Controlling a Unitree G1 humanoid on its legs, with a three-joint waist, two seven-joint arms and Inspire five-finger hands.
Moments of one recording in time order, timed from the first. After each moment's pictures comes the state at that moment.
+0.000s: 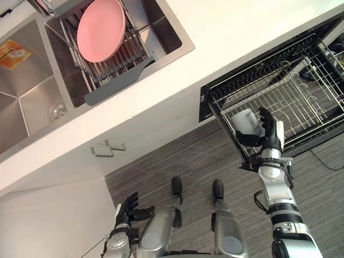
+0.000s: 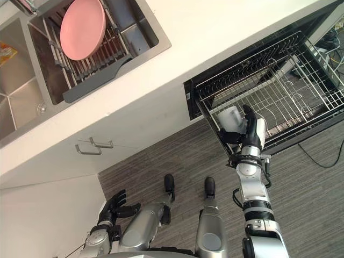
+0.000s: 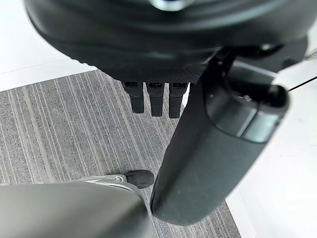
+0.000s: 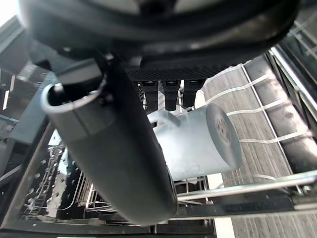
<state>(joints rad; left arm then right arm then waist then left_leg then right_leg) 0.10 0.06 0.06 0.79 -0.10 -0.15 0.09 -0.27 -0.30 -0.15 0.36 -0.22 -0.04 -0.28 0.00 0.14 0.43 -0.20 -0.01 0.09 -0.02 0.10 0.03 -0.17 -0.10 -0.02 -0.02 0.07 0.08</state>
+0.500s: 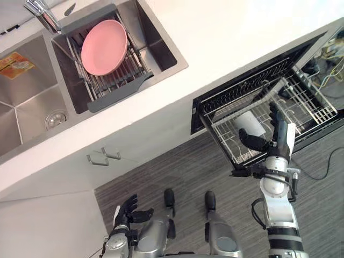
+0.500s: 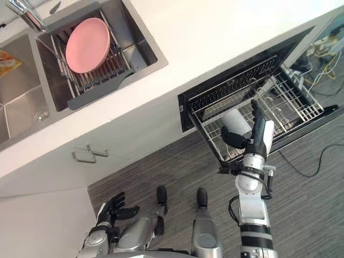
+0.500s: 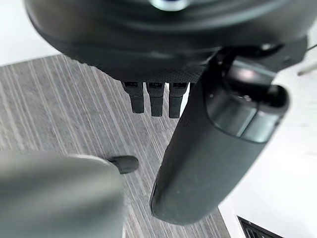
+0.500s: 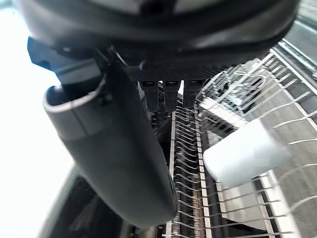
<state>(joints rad) 0.10 0.07 0.06 0.80 -0.08 -0.11 0.09 -0.04 -0.16 -0.19 -0.02 -0.23 -0.05 -0.29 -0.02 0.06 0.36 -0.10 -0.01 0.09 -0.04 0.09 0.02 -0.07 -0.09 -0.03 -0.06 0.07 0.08</state>
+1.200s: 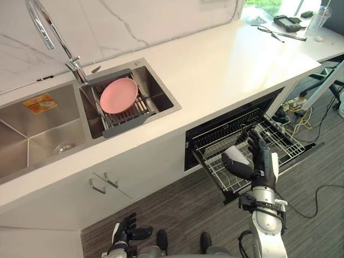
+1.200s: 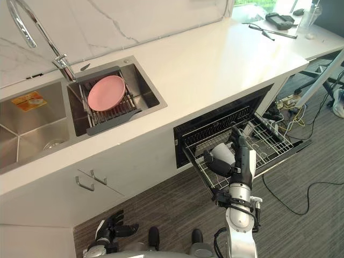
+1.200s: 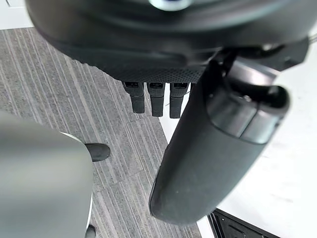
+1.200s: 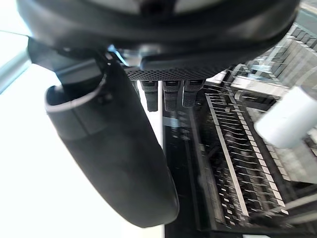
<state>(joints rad) 0.17 0.06 0.07 0.84 -0.04 -0.08 0.09 0.28 0.02 -0.11 -0.26 -0.14 -0.09 -0.17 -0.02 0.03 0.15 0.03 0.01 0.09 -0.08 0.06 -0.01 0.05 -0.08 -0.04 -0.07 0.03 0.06</state>
